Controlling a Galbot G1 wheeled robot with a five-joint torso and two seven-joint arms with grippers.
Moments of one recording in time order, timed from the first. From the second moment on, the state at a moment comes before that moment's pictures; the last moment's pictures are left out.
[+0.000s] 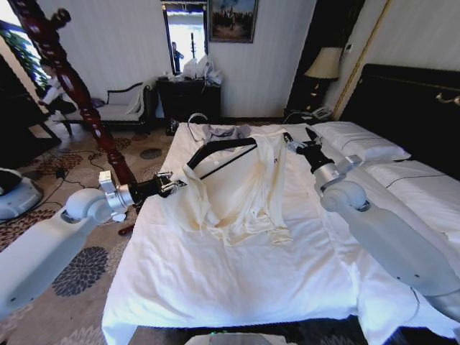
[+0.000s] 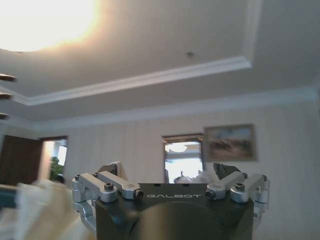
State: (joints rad) left arm 0.72 -0.54 -0.22 -1.86 -0.96 0.07 0.70; right arm -0.57 0.60 0.10 1.82 1.04 0.19 0.05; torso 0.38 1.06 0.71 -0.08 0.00
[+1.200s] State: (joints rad) left arm 0.75 -0.58 -0.20 -1.91 -0.93 0.07 0.70; right arm -0.47 0.44 0.13 2.02 1.70 -0.46 0.44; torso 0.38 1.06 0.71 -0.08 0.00
